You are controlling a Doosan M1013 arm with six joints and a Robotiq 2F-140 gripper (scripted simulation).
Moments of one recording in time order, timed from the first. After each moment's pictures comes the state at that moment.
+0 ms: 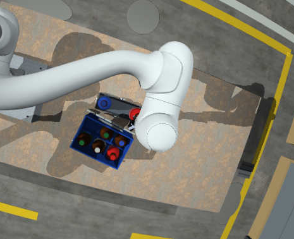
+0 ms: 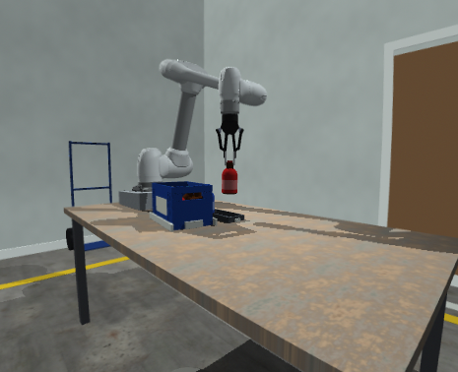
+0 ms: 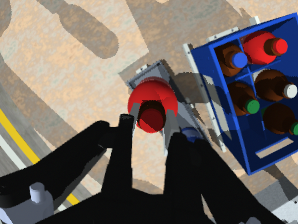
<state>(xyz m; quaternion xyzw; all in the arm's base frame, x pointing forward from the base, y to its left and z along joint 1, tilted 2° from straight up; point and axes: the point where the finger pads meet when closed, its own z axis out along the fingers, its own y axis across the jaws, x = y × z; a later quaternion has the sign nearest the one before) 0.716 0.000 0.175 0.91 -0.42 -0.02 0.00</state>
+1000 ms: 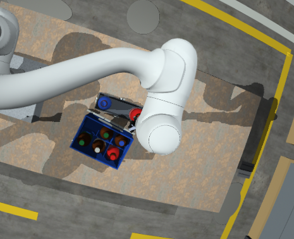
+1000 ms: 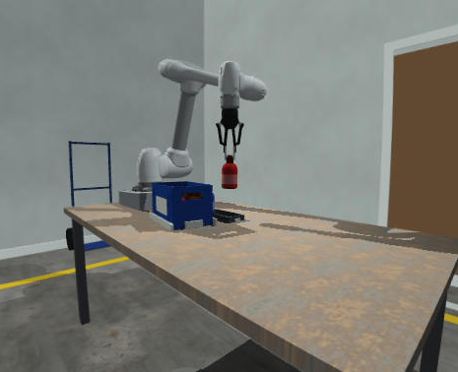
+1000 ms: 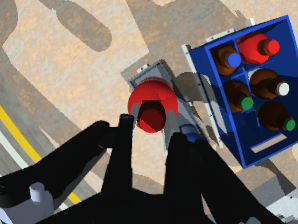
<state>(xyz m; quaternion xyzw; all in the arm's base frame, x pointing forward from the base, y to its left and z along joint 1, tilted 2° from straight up) 0.717 0.000 0.200 0.91 -0.42 -0.02 0.00</state>
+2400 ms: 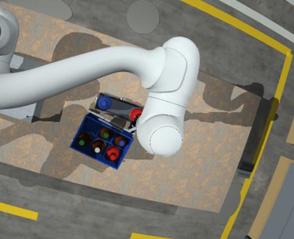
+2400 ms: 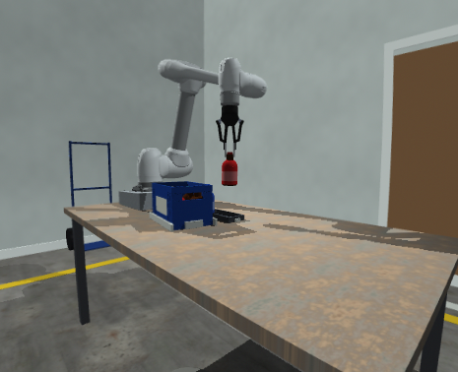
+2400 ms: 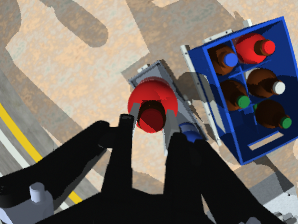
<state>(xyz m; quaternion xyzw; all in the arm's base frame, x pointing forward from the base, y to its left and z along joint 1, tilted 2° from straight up) 0.718 0.000 0.214 0.91 -0.42 -0.02 0.00</state>
